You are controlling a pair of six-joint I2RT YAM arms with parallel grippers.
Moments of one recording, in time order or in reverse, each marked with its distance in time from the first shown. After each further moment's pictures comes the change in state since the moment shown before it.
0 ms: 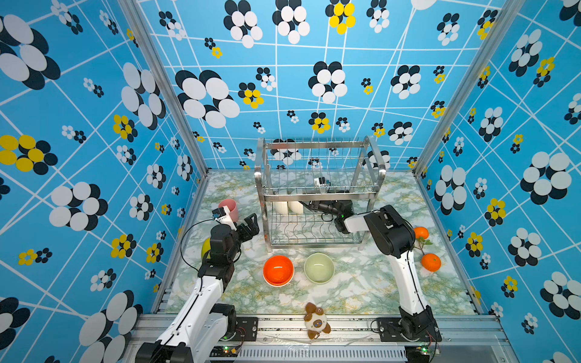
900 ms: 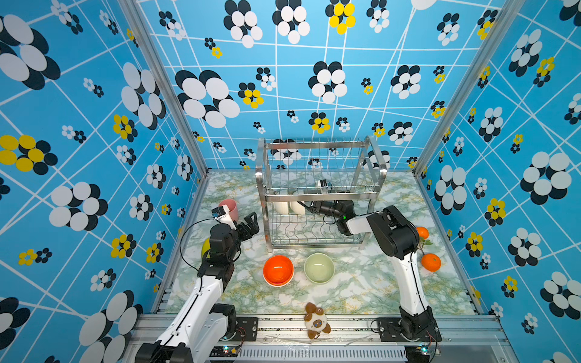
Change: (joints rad) left arm 0.000 -0.003 0.004 0.005 0.000 0.000; right arm -0.002 -0.063 -0.075 -0.068 0.025 -0.069
